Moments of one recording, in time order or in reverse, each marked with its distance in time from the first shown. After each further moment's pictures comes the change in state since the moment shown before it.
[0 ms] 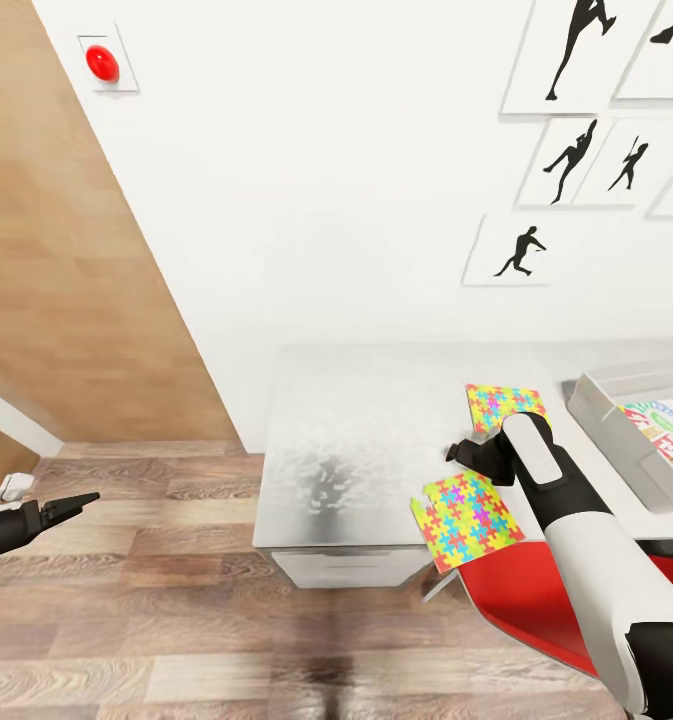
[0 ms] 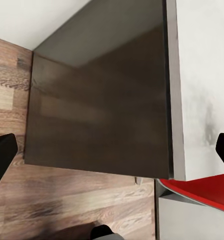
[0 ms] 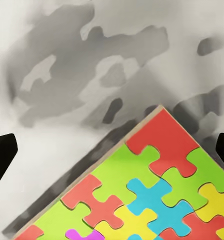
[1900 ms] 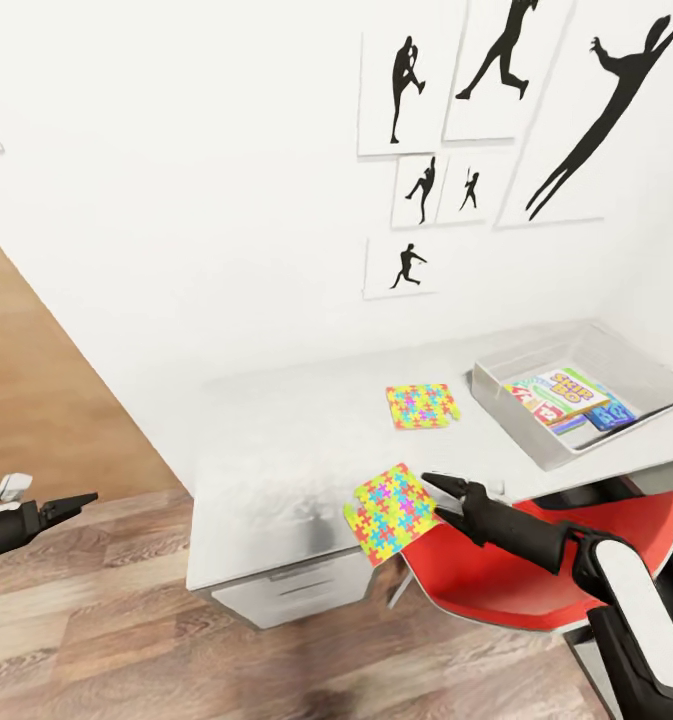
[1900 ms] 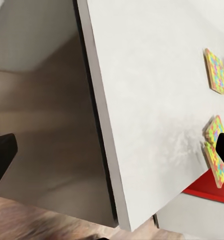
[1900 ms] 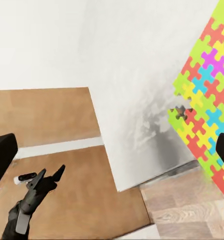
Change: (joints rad) left arm 0.001 0.003 0.002 0.000 0.000 0.000 0.000; right arm 0.609 -0.001 -0.188 -0.708 -0.452 0.066 0.560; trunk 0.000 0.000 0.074
